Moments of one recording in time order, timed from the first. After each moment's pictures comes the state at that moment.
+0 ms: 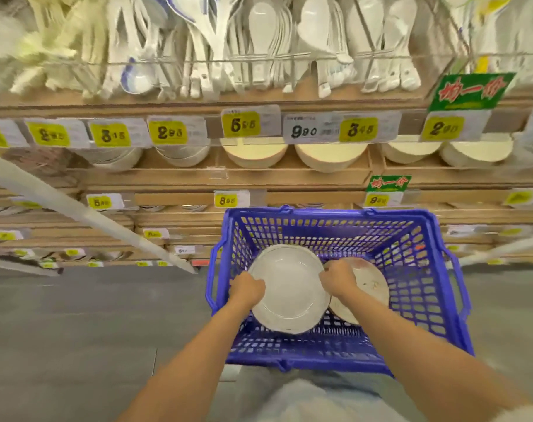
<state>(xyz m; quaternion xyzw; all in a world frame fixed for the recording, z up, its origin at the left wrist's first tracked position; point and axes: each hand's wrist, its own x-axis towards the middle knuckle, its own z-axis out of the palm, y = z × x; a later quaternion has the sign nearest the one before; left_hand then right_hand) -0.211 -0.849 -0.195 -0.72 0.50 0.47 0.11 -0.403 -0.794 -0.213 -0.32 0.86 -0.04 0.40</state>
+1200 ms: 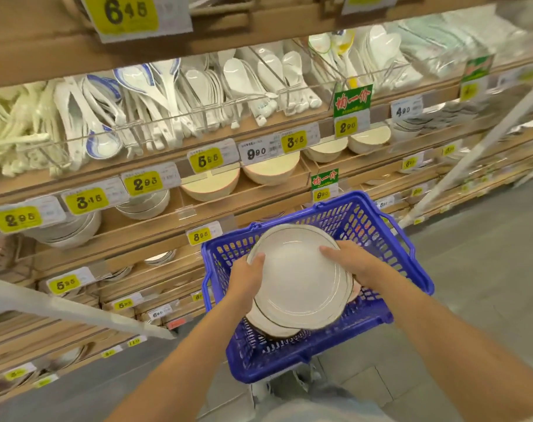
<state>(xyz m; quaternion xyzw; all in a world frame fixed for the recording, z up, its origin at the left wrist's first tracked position) -0.216 -0.869 -0.111 -0.55 0.51 0.65 -0.09 -0.400 -0.741 -0.093 -0.14 0.77 -0.38 0.50</state>
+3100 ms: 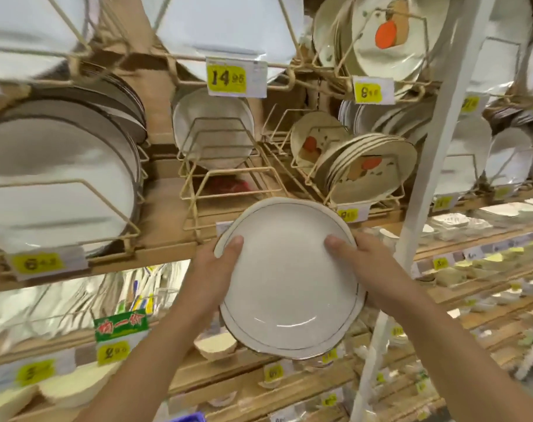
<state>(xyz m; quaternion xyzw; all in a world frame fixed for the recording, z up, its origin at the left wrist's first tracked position) -0.641 -0.757 0.190 -0.31 0.66 0.55 -0.41 -0.824 -0.607 0.210 -0.41 0.66 -0.60 0.19</state>
